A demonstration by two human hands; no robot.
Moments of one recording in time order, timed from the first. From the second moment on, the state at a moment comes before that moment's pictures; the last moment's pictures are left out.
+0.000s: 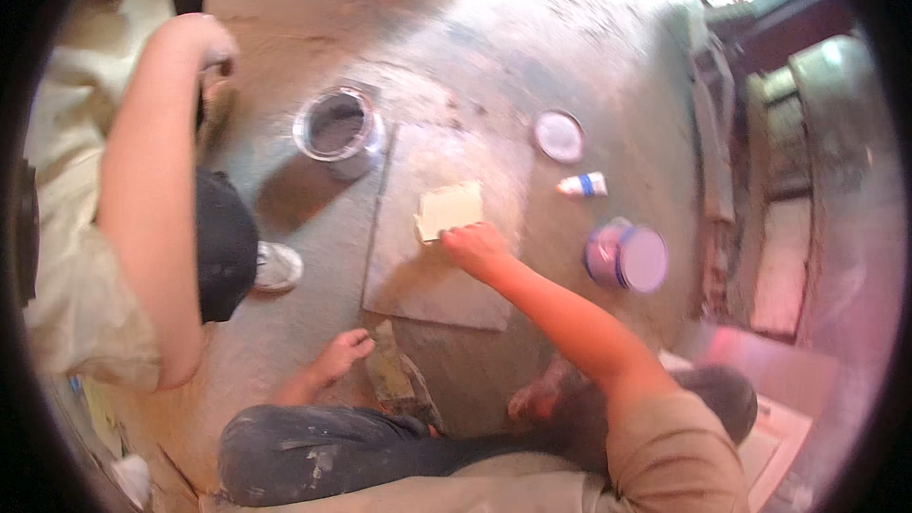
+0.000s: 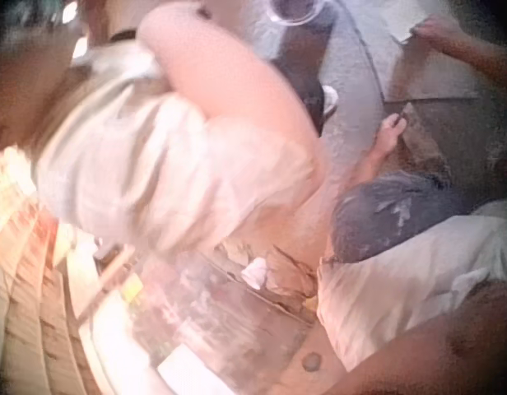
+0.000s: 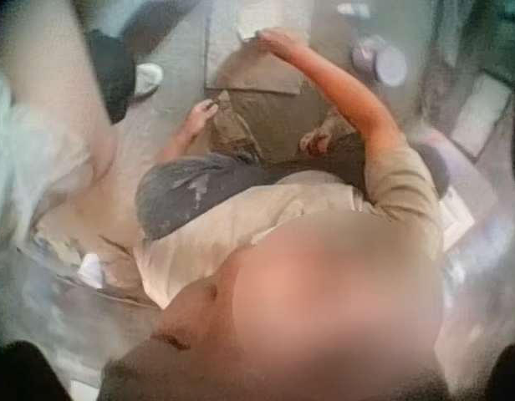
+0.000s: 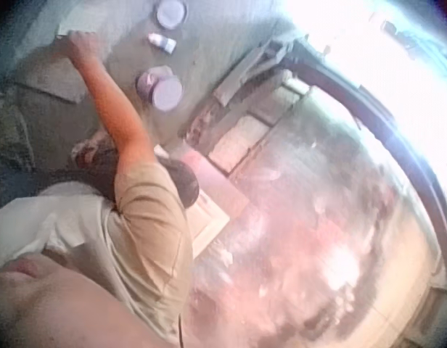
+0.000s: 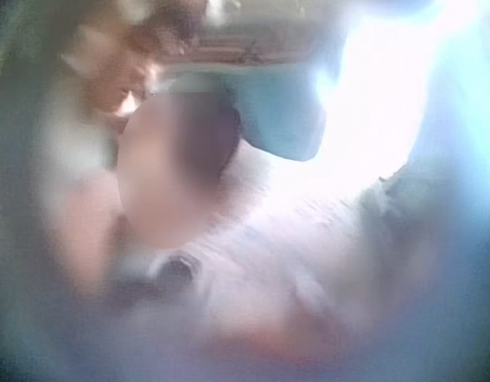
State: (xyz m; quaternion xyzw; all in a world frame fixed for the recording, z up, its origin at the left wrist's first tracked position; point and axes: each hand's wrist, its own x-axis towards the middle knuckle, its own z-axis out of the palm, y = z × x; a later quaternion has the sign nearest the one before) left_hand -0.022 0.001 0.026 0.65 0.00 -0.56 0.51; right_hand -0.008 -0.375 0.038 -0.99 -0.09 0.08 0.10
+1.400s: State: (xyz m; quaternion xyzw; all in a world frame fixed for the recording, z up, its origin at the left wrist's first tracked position) left_hand -0.017 -0.001 0.018 0.63 -0.06 -0.53 0.56; right_hand 0.005 -0.360 -0.013 -1.00 -0.05 -0.05 0.03
